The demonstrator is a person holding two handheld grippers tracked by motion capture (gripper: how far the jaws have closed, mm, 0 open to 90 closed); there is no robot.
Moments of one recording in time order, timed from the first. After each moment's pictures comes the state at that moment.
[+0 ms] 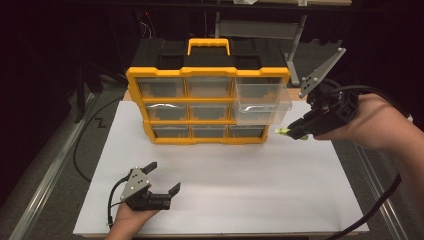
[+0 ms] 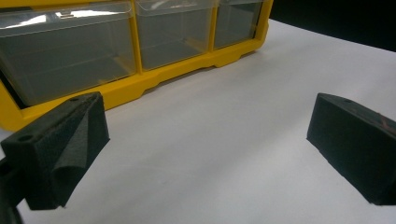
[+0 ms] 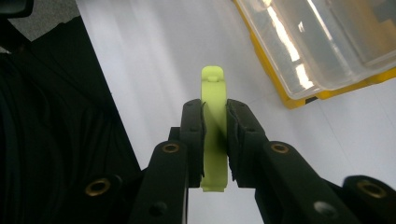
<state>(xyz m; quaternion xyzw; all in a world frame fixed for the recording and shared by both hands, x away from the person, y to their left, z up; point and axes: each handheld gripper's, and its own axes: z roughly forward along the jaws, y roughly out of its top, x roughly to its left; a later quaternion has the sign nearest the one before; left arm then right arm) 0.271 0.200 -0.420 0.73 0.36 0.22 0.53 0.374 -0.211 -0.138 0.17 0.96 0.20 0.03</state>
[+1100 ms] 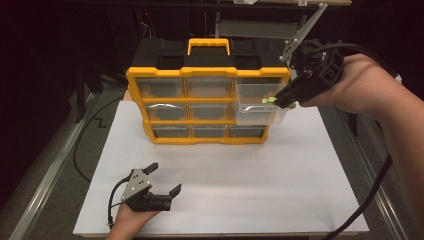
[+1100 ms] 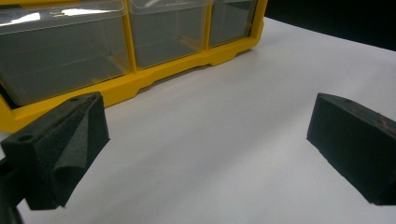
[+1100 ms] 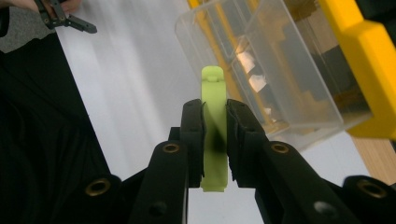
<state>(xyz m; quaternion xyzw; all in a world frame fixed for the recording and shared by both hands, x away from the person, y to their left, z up) 0.270 0.198 -0.421 0.73 0.36 0.22 0.54 0.403 -0.169 -0.090 0.16 0.97 0.18 0.08</state>
